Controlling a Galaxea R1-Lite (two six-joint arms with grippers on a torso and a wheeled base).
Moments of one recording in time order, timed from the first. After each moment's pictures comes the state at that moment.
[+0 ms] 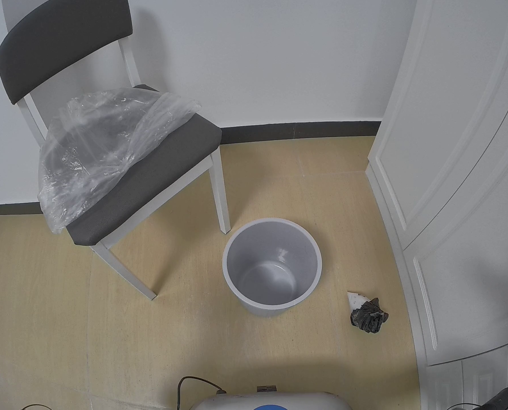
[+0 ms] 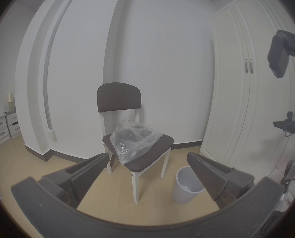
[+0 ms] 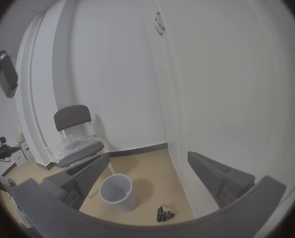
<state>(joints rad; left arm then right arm) -0.01 0.20 -0.27 -0.13 -0.08 -0.06 -0.01 0.33 -0.29 -0.28 0.08 0.16</state>
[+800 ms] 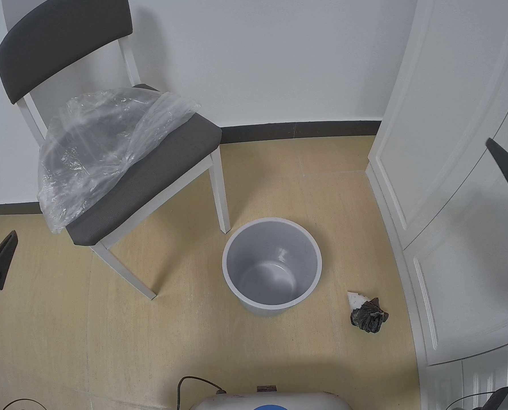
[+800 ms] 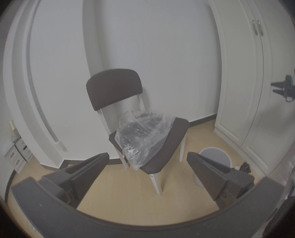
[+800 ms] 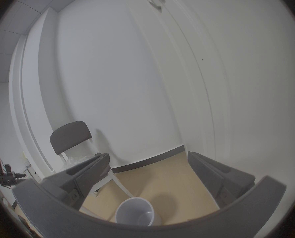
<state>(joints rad) 0.02 0.68 -0.45 -0.25 -0.02 0.14 0.38 1.03 -0.45 -0.86 -0.26 0.25</state>
